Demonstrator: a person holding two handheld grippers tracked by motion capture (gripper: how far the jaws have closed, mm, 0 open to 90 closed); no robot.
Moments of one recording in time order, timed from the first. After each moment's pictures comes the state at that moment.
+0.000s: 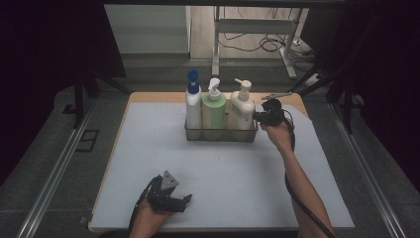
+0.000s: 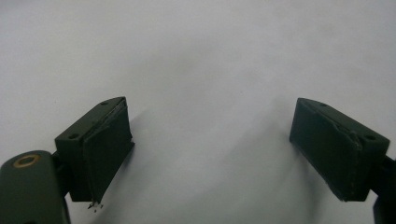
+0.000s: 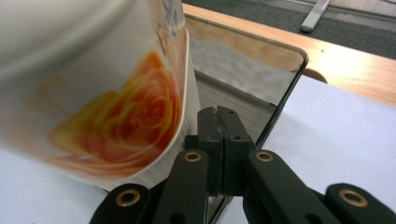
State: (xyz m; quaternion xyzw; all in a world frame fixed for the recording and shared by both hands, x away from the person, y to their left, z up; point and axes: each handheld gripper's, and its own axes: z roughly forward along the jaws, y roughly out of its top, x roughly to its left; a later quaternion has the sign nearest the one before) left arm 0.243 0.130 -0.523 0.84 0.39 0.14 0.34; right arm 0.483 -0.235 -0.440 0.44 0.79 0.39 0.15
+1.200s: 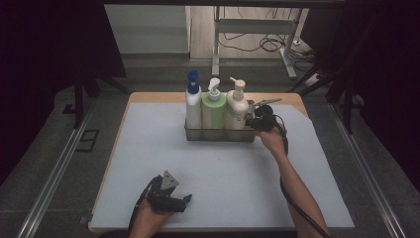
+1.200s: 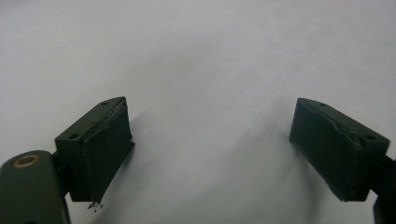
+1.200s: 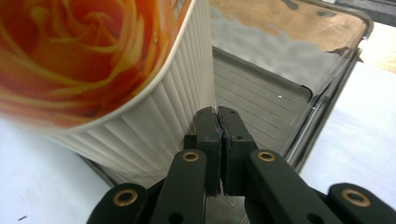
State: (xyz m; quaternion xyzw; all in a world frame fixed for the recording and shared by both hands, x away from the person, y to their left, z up) left arm 0.243 0.130 -0.523 0.84 0.39 0.14 0.34; right arm 0.481 -0.215 -0.464 0.43 0.81 0.37 0.14
